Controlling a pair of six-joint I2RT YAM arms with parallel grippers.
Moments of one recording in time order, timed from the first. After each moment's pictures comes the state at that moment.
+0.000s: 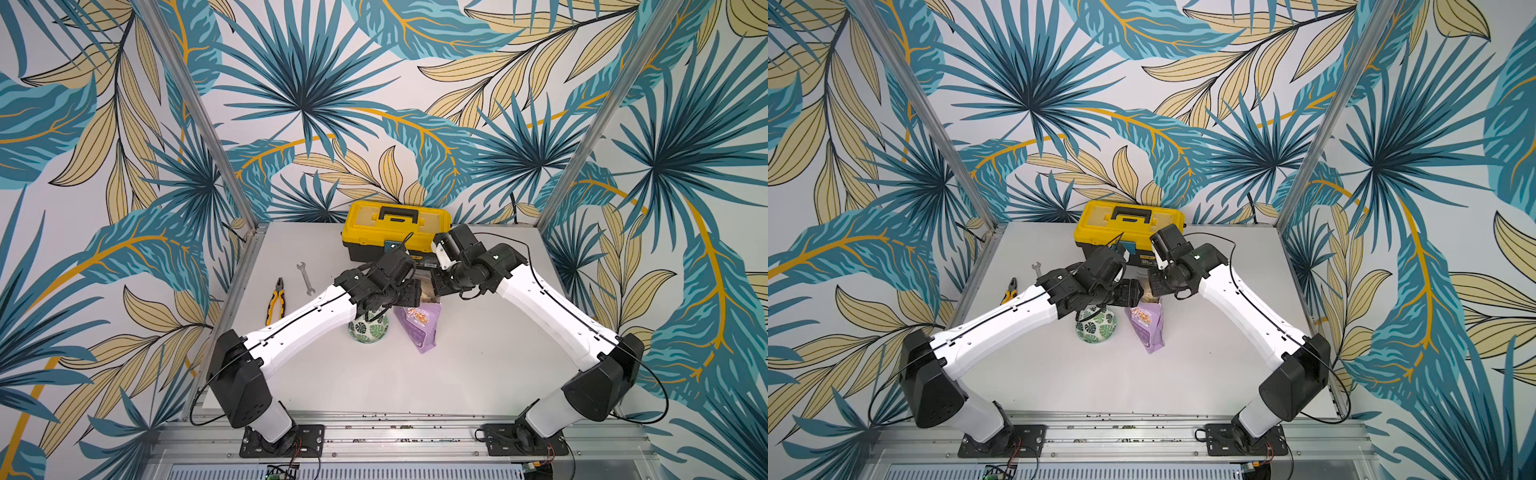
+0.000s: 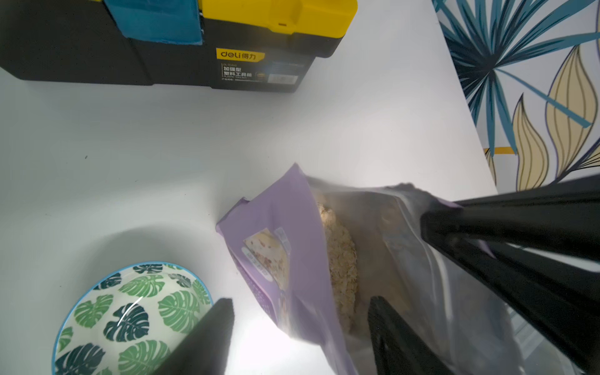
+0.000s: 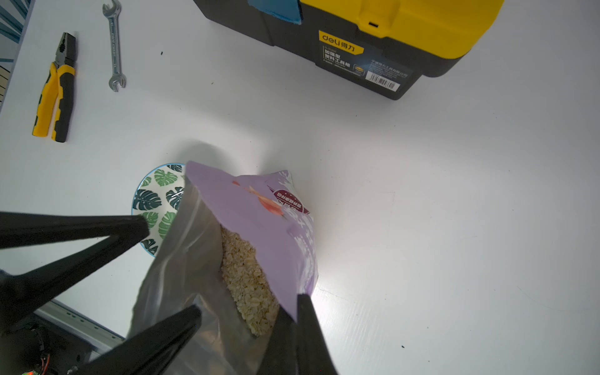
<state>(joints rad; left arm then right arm) -0.80 1.61 1.45 -0.69 -0.05 -0.61 0.73 1.58 1.61 -1.05 0.06 0.32</state>
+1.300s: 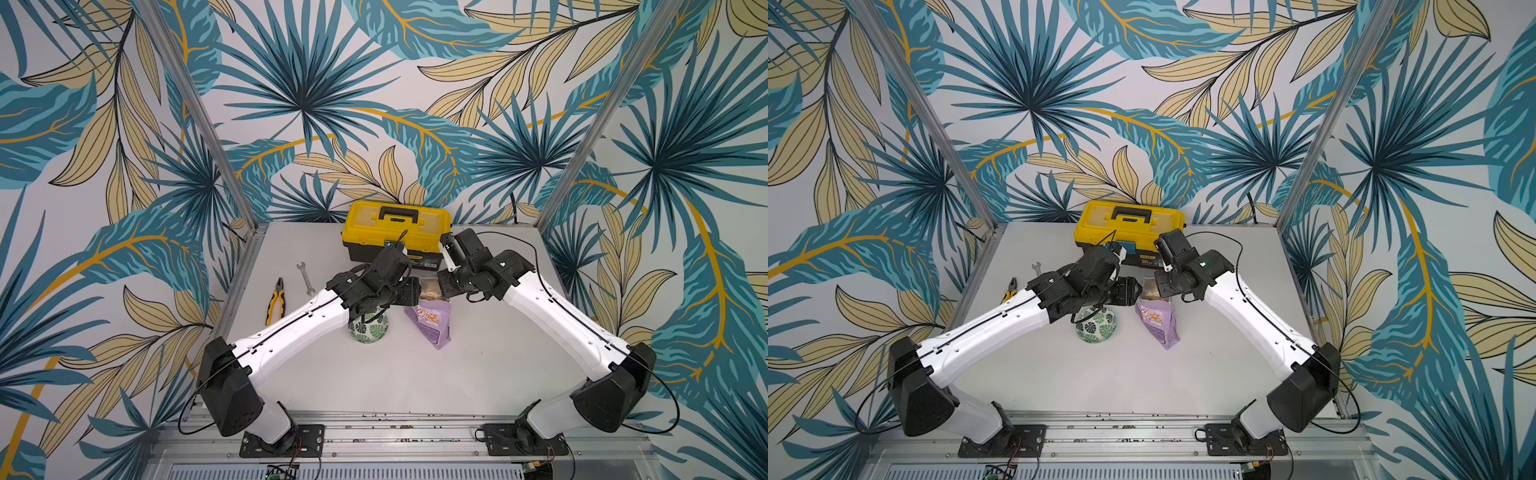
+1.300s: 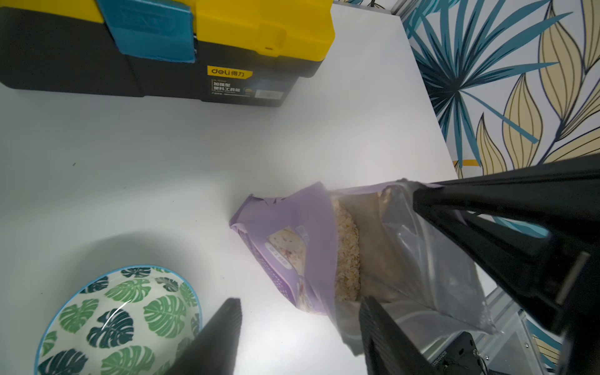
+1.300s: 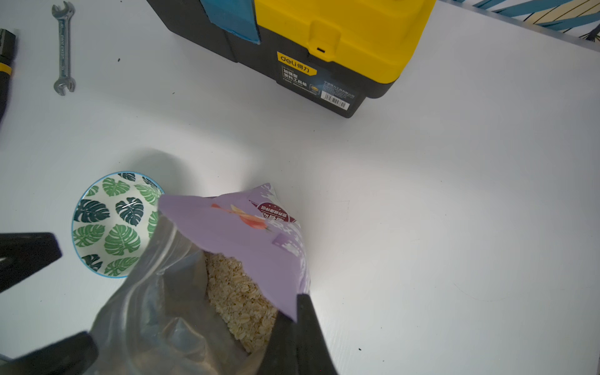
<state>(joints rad) -0.80 1.53 1.41 -0.63 -0.02 -0.64 0.74 1.51 1.54 -1.01 0.20 0.26</state>
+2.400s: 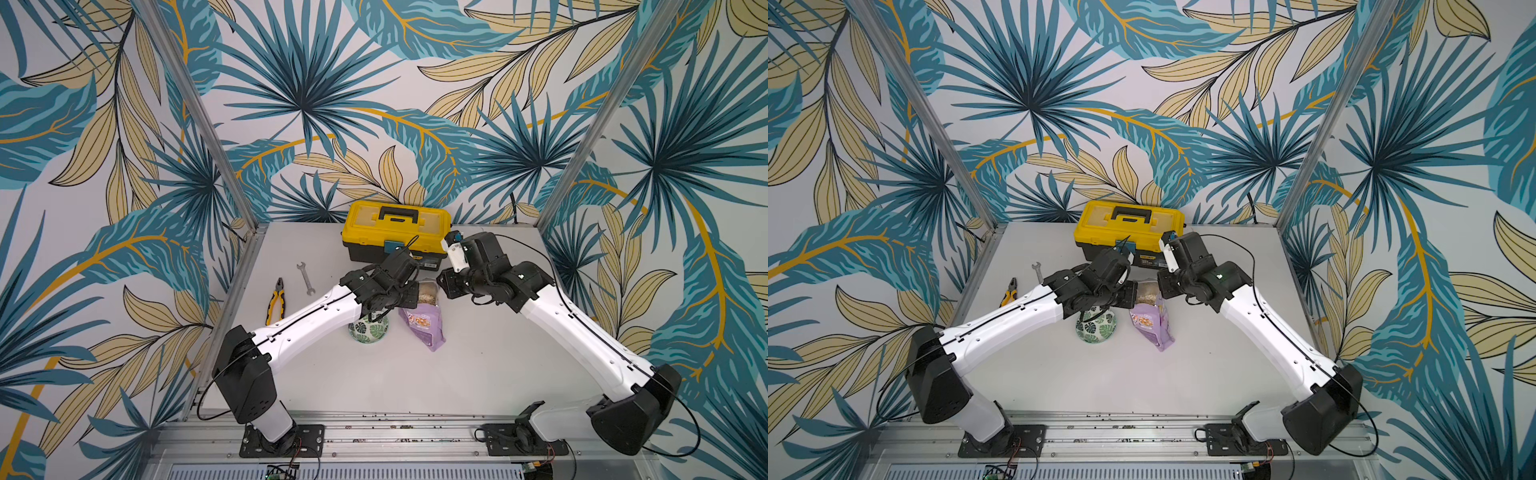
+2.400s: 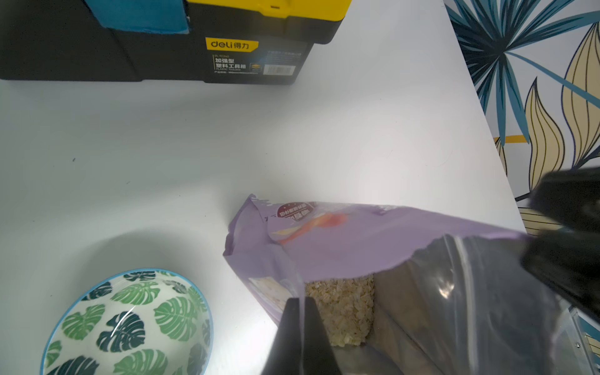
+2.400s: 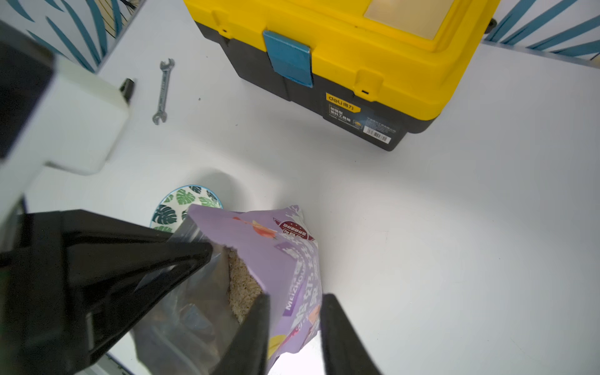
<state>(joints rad) -0.81 1.61 1.44 -0.68 -0.04 -0.59 0.68 1.35 1.39 -0.81 0.00 0.20</state>
